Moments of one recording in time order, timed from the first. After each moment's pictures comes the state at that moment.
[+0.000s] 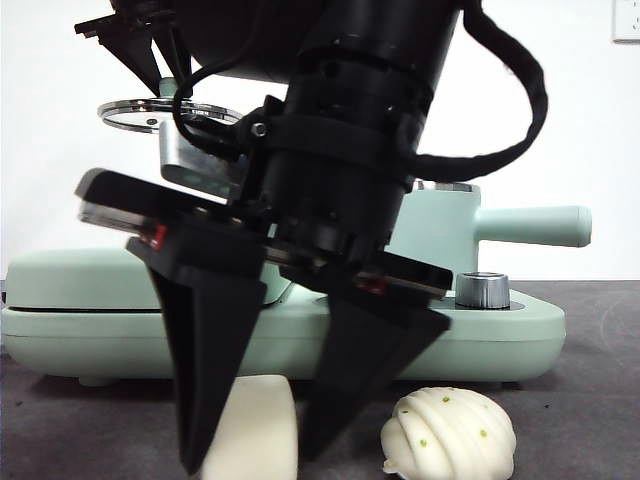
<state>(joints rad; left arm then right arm) -0.25 2.12 2.56 -1.36 0.08 0.08 1.07 1.71 1.05 -0.60 -0.15 0.49</state>
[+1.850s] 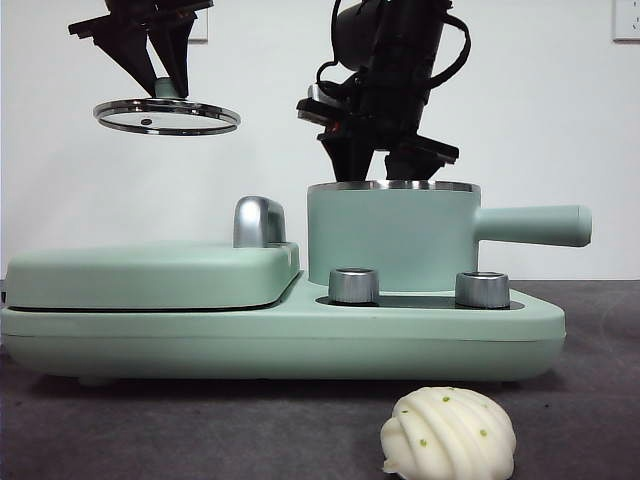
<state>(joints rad) -0.23 2.12 2.56 -1.36 0.08 0.06 0.53 2.12 2.05 -1.25 -0.17 0.11</state>
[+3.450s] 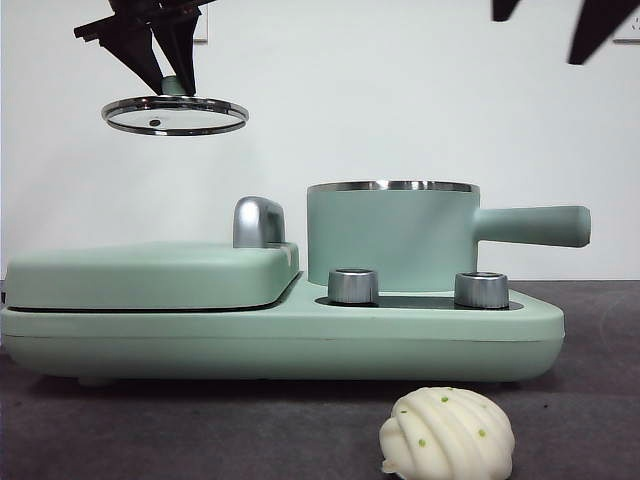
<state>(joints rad) -0.23 2.12 2.56 -1.36 0.14 0.06 0.63 1.22 1.36 -1.26 -0.11 0.15</state>
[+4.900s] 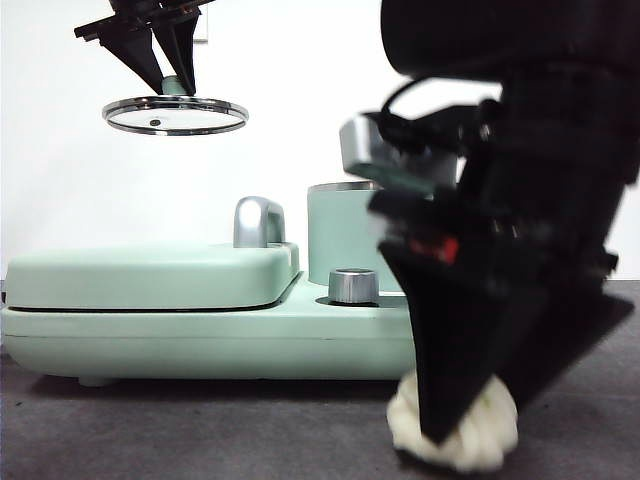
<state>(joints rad) -0.23 2.12 2.56 -1.36 0.14 0.06 0.90 1.42 0.78 -0.60 -0.10 0.32</state>
